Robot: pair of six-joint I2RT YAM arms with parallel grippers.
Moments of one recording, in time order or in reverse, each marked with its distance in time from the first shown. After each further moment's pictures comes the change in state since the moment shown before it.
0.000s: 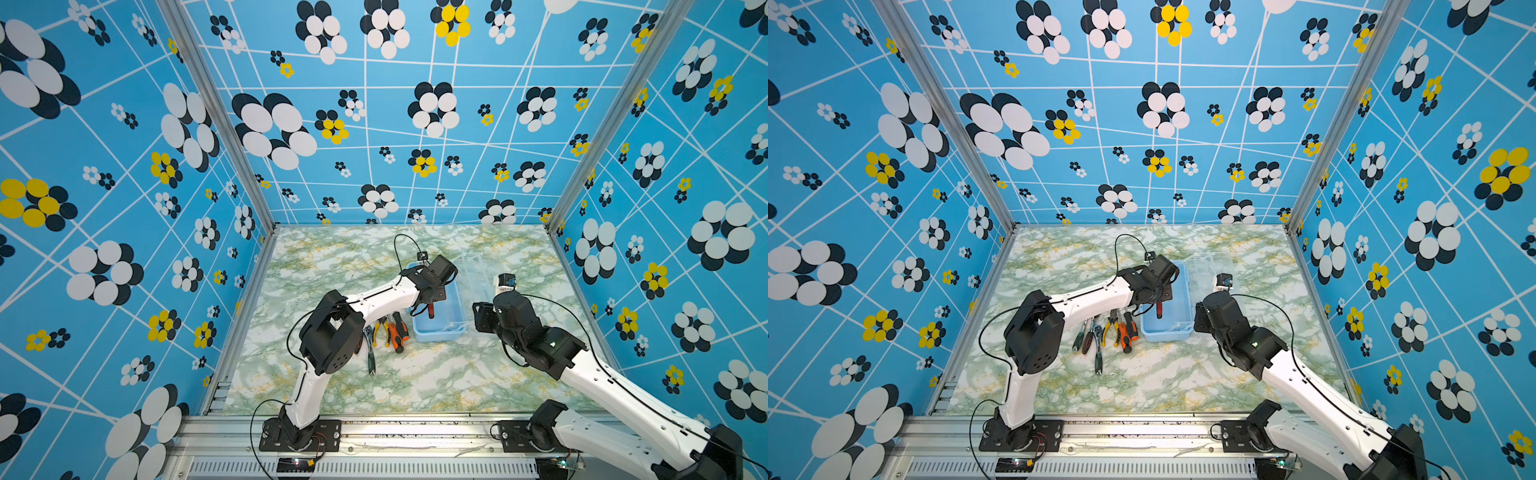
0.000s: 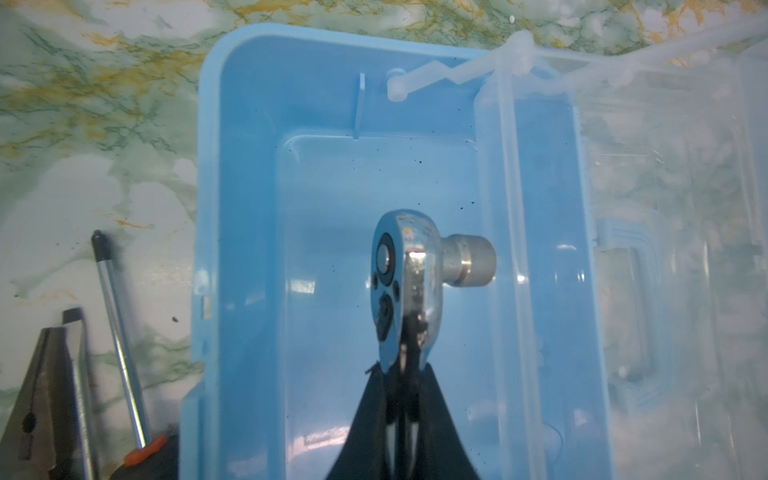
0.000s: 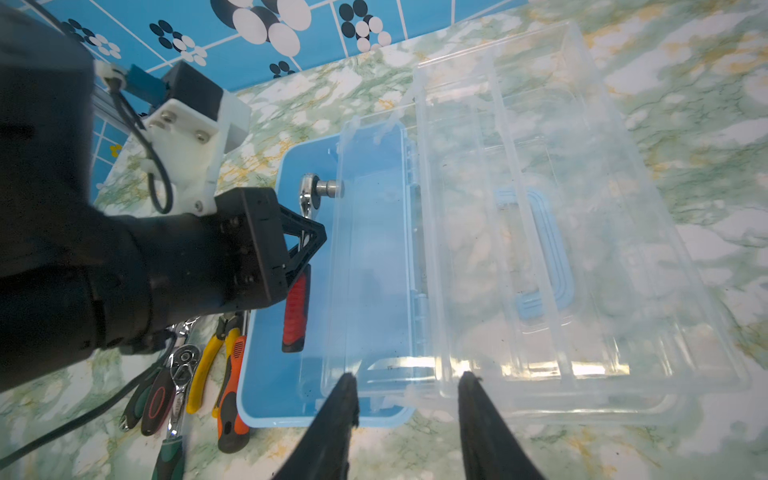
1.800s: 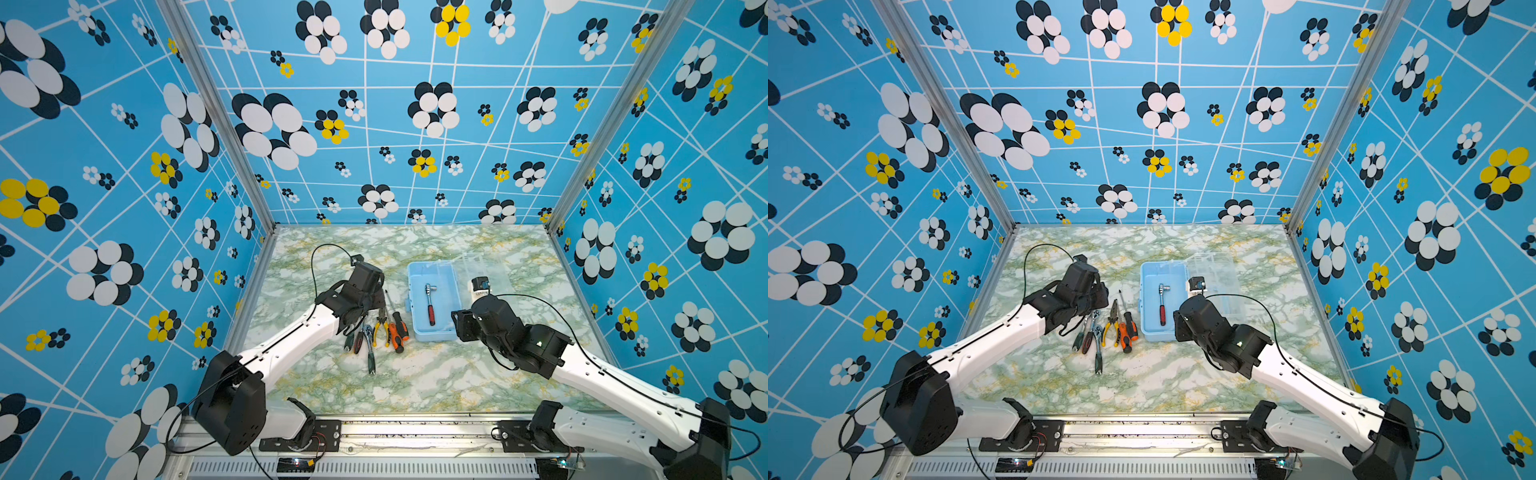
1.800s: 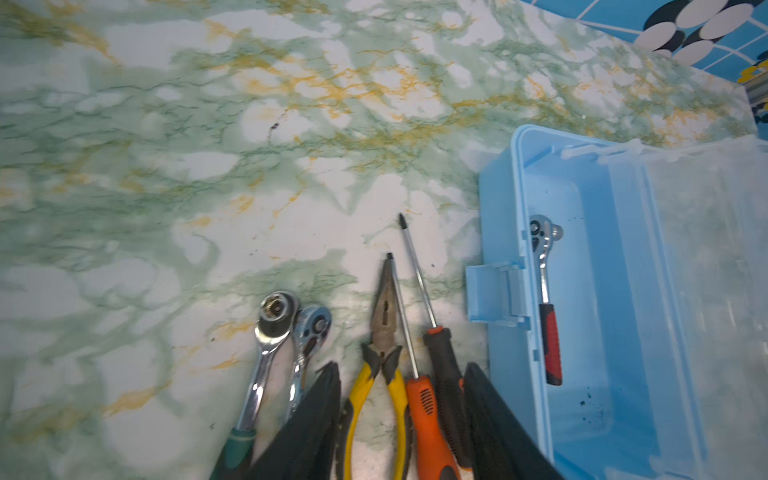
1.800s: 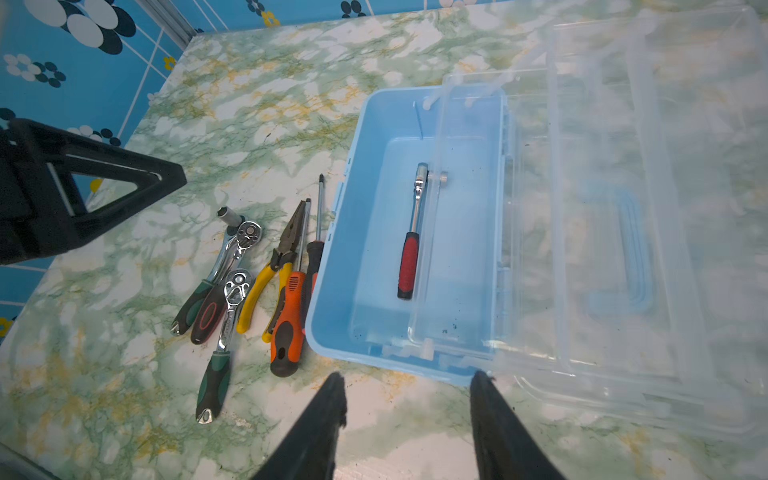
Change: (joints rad) left arm 0.288 -0.778 -0.740 0.135 0.068 0.182; right arm 0.224 0.107 0.108 -0.057 0.027 -0.026
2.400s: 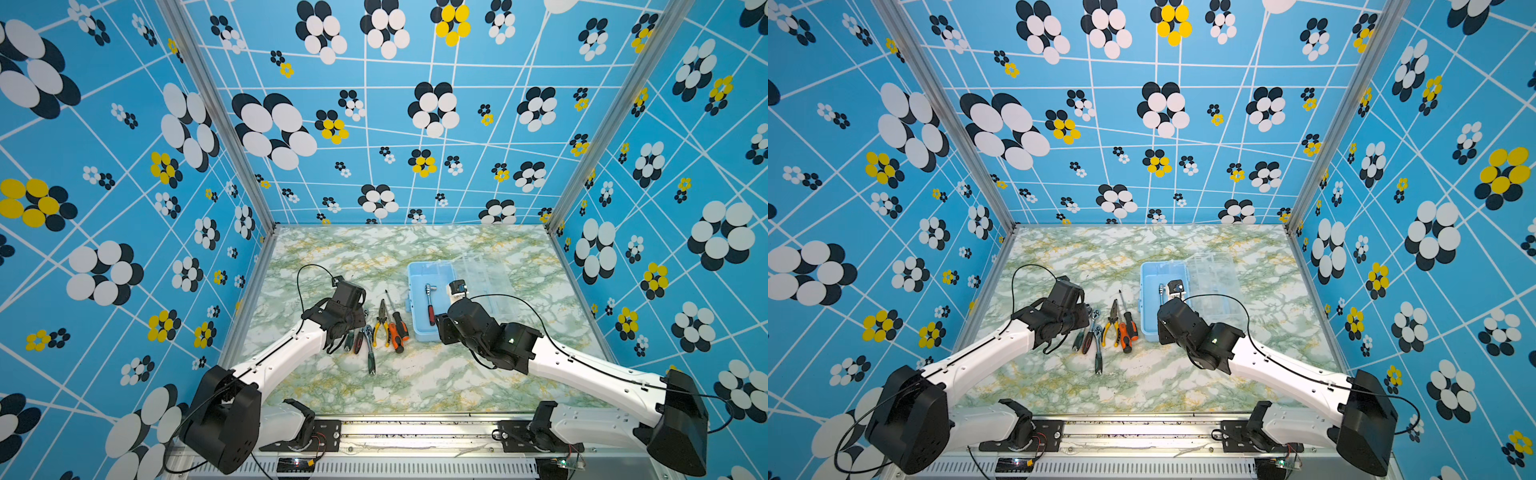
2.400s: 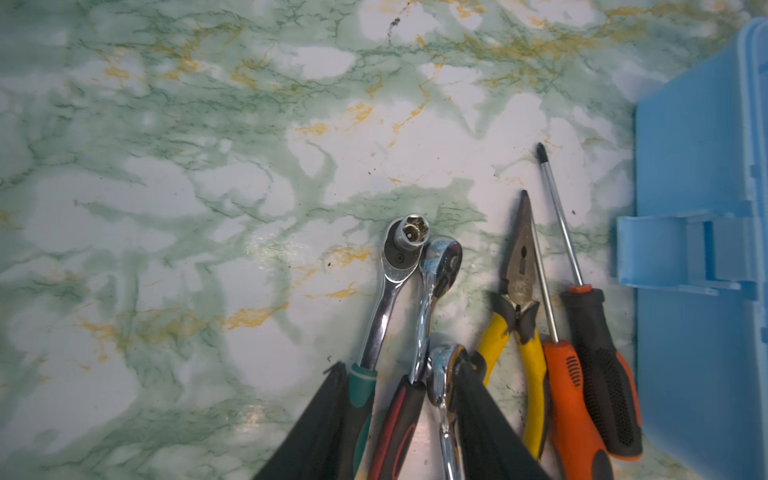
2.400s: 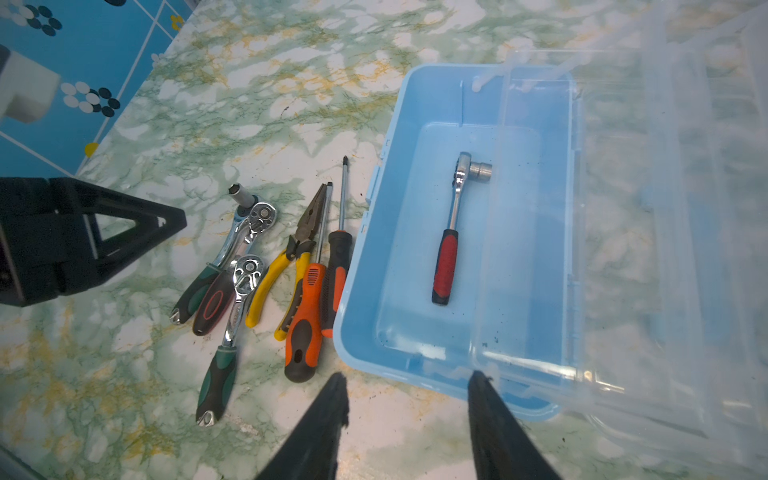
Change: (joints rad) left arm 0.087 -0.027 -0.184 -0.021 -0.004 0.024; right arm 0.071 0.144 0.016 0.103 0.023 0.004
